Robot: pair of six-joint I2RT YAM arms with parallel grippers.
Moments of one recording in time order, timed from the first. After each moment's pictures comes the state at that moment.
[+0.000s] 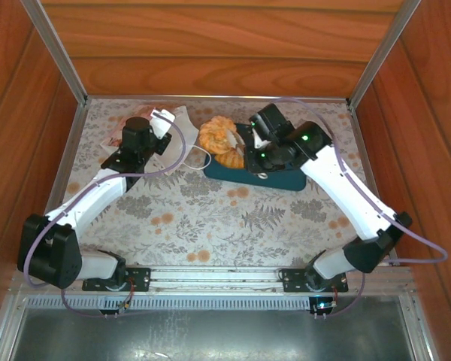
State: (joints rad) left arm -0.38 1.32 0.93 0.05 -0.16 0.38; right arm 0.74 1.45 1.70 -1.32 0.00 0.51
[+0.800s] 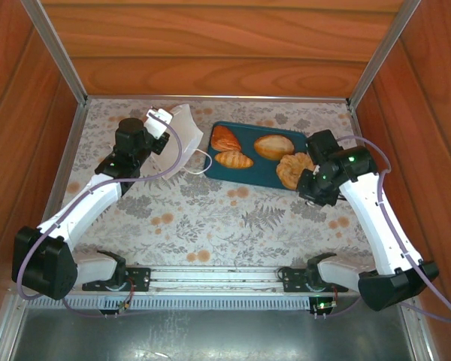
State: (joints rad) left arm -0.38 1.25 0.92 0.05 -0.10 0.39; right arm 0.35 1.18 1.36 -1.54 0.02 0.69
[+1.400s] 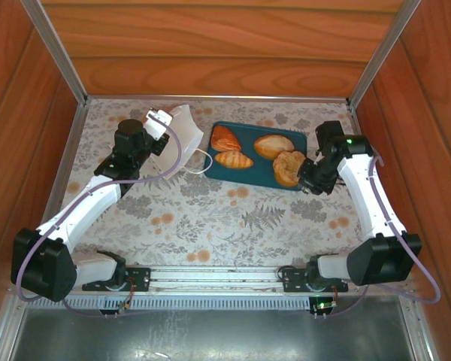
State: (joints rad) left arm -0.38 1.24 0.90 0.05 -0.10 0.40; right arm 0.14 1.34 1.30 -1.39 -0.20 0.58
